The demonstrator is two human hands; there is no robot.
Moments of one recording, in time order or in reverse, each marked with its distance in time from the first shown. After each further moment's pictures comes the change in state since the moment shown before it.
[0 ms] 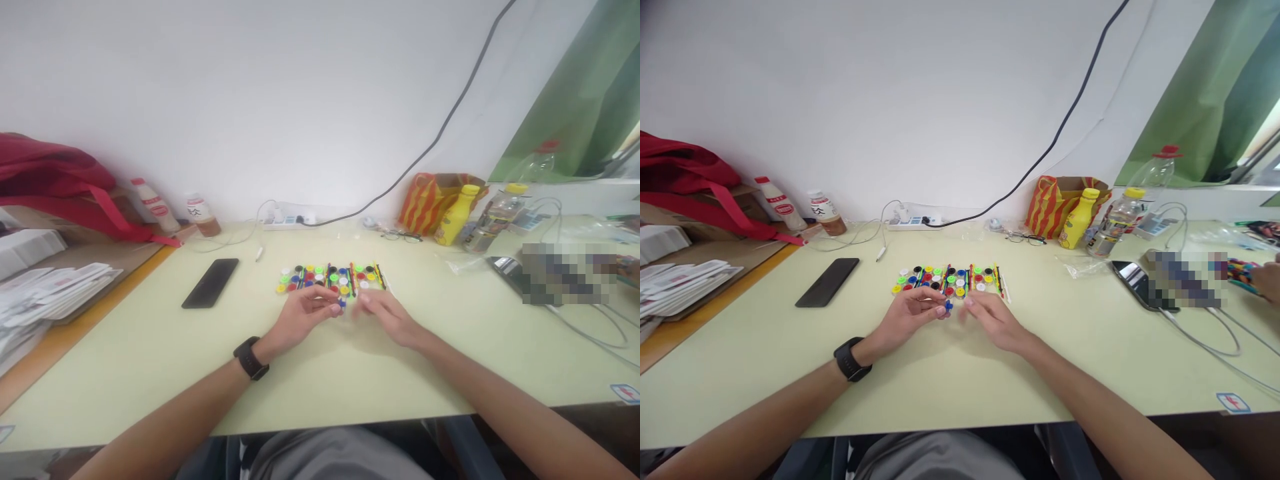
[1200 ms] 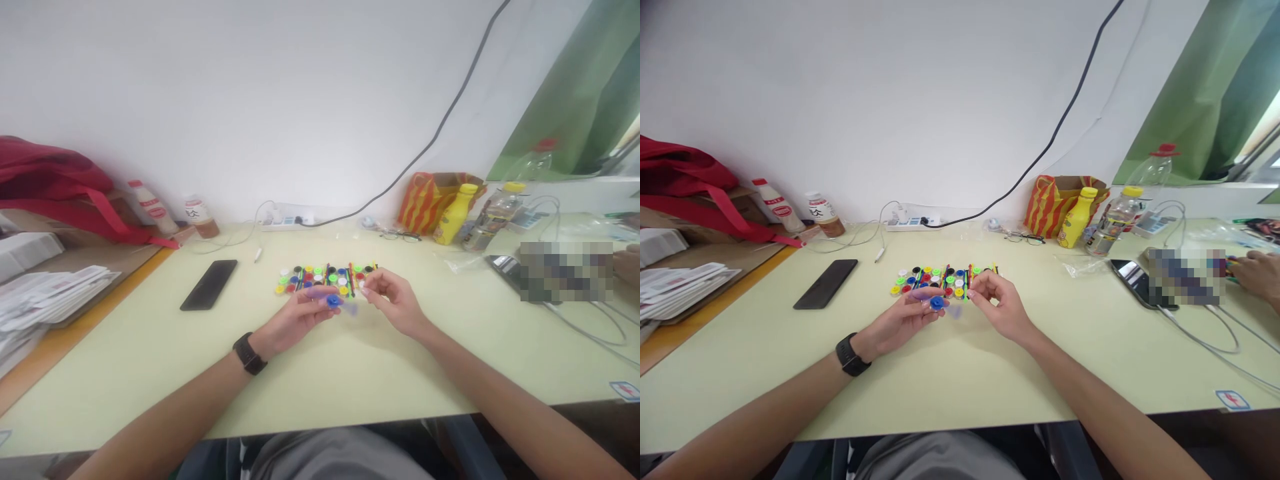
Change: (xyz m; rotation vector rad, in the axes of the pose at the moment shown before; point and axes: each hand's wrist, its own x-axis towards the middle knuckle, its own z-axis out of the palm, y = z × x) left_hand 0.003 0.004 -0.010 -0.405 -0.123 -0.202; right_hand 0.008 0.003 -0.011 0.088 0.249 -0.014
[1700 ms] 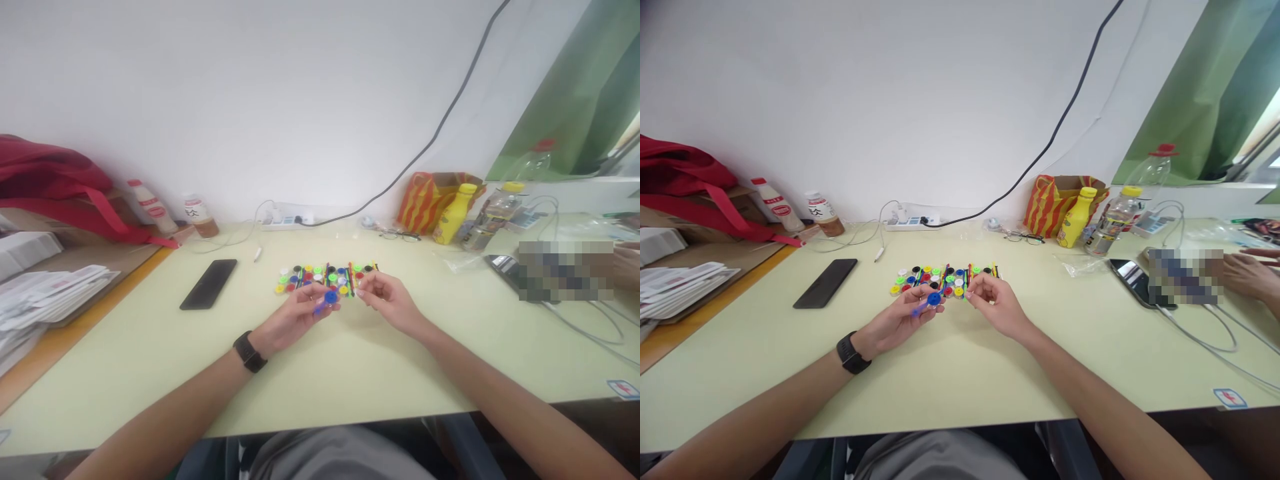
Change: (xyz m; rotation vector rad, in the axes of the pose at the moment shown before) left_hand 0.001 -0.002 -0.004 -0.088 0.005 0.006; right_hand 0.003 0.006 0.001 0.022 -0.068 0.114
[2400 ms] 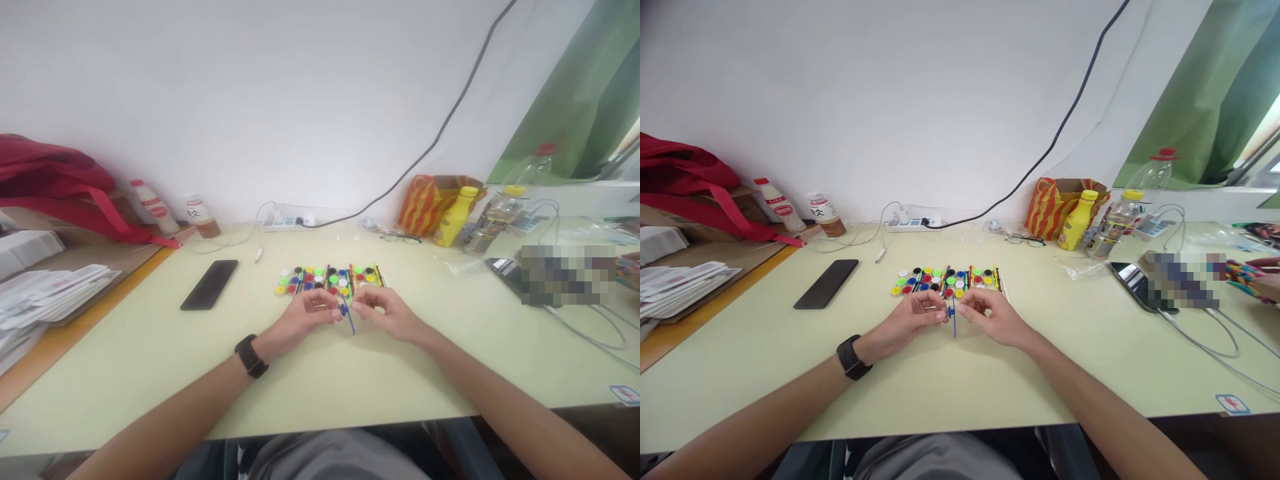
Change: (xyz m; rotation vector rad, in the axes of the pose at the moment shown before) left_hand 0.000 -0.004 0.012 0.309 0.032 0.029; right_hand -0.005 -0.008 0.004 -0.135 -0.215 -0.048
